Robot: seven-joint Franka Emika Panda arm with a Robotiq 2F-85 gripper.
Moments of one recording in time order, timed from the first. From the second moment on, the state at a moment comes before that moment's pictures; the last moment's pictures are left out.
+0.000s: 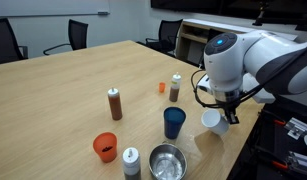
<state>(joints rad) 0.25 0.20 0.25 -2.47 -0.32 2.19 0.17</state>
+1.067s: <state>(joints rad) 0.11 0.26 0.47 -2.70 0.58 3.20 -0.10</state>
